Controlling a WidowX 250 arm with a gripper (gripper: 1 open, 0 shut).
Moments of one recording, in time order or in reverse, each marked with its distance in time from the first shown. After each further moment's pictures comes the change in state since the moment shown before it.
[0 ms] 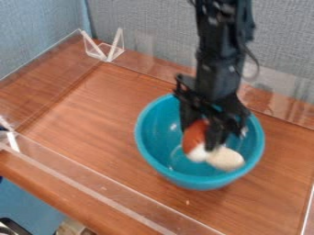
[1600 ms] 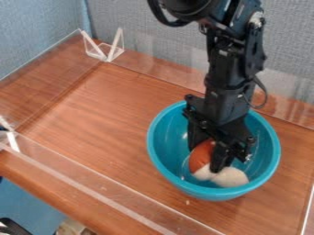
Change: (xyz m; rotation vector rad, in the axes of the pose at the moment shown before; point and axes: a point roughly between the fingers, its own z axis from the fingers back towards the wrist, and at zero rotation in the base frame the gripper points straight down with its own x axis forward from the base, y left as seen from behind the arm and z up) arm 0.000 -0.001 -0.020 0.021 -0.005 -0.047
